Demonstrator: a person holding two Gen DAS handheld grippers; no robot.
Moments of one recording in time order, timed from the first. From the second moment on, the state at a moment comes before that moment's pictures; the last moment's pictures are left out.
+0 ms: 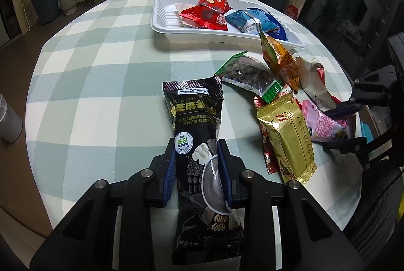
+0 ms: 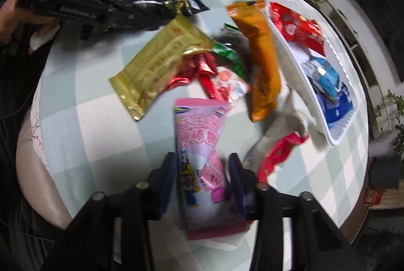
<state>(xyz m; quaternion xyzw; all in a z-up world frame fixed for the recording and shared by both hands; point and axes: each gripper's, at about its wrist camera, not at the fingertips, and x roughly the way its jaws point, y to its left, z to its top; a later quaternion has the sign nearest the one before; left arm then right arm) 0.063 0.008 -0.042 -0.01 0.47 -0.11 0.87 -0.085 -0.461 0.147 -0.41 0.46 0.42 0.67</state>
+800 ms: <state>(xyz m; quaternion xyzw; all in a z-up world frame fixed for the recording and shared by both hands) 0.060 0.012 -0.034 -0.04 0.46 -0.12 0.88 -0.103 -0.489 0.191 -0.23 0.42 0.39 0.79</state>
